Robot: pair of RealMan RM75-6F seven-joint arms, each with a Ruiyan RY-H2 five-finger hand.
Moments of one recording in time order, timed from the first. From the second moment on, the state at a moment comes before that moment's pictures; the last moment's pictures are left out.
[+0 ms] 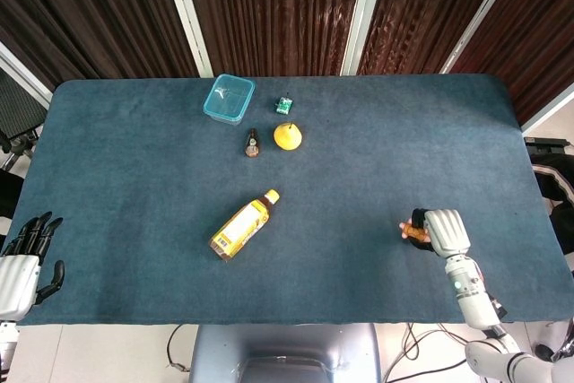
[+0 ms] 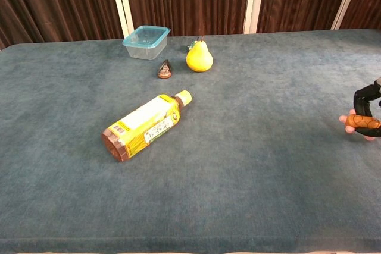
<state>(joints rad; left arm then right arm) -0.10 -1.11 -0.04 -1.62 1.51 1.49 0.06 0.39 -1.66 0.09 -0.88 -1.42 1.16 0.15</state>
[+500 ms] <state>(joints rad) -0.10 -1.11 -0.04 -1.62 1.51 1.49 0.06 0.38 -1.60 0.06 -0.94 -1.44 1.12 0.18</state>
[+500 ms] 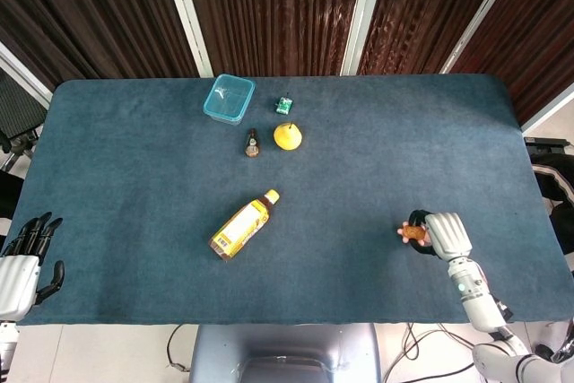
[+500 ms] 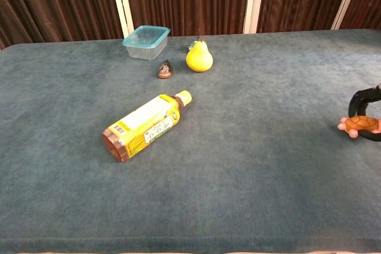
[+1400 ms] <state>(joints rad) -0.09 -1.11 -0.03 -1.63 1.52 1.49 0.07 0.12 -1.22 -0.02 -1.56 -1.56 1.57 -0.12</state>
